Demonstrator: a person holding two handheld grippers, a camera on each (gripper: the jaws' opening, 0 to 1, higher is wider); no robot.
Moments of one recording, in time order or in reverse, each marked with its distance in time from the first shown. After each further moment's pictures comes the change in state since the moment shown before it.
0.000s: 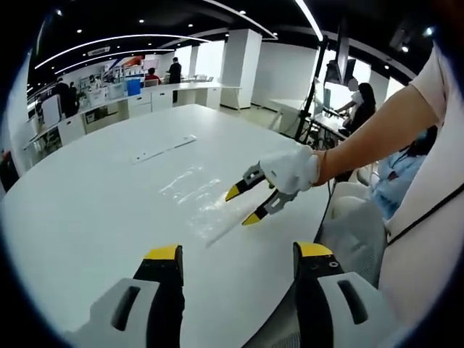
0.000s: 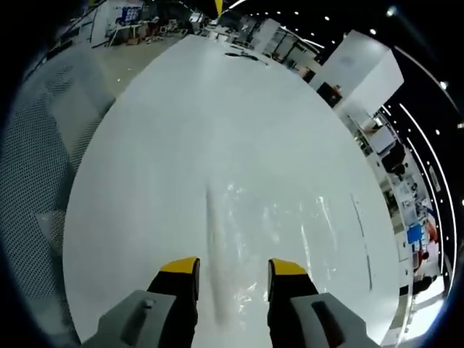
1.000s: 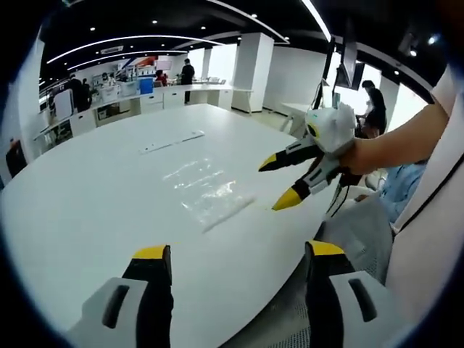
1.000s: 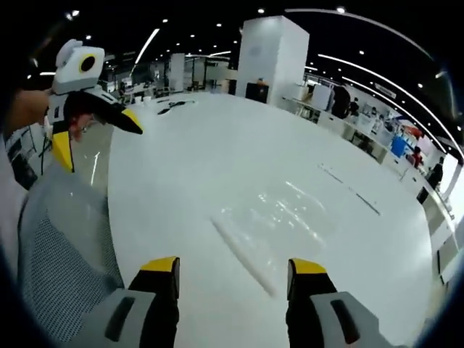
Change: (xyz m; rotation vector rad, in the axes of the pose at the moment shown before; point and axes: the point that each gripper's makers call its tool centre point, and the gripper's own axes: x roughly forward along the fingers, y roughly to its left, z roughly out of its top) left arm -0.006 -0.003 -0.036 -0.045 -0.033 0.070; right arm -0.077 0.022 0.007 0.561 -0.208 -0.084
